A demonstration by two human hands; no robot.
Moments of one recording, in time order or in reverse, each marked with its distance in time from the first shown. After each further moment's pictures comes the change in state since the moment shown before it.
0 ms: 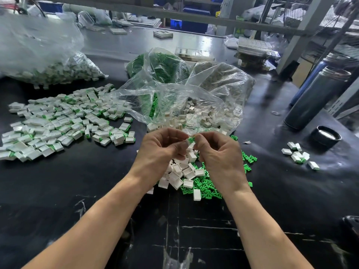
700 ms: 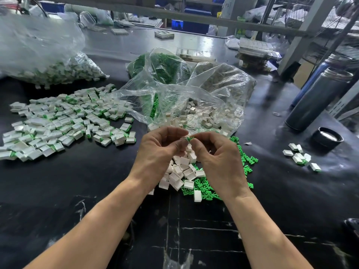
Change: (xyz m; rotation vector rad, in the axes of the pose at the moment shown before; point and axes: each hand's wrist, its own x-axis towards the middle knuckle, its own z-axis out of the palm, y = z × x) left_hand -0.003 0.000 -0.001 -0.003 0.050 0.032; right_hand -0.003 0.004 -0.001 -0.138 -0.057 -0.152
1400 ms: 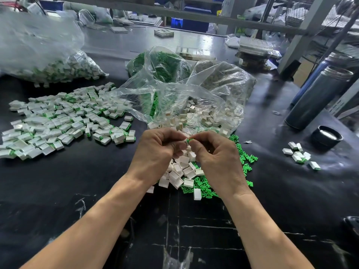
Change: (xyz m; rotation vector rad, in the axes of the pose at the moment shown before) left_hand 0.003 0.002 -0.003 0.198 -0.024 0.037; right_hand -0.001 -0.002 0.000 -0.051 -0.021 0.035
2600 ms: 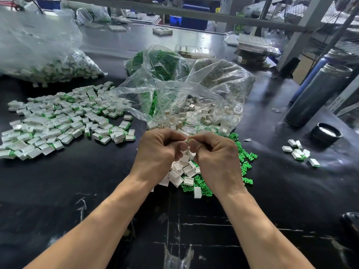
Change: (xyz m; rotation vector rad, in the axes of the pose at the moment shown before) left_hand -0.005 0.005 0.006 0.041 0.041 -0.012; right_hand -0.001 -0.003 0.007 0.056 0.051 0.059
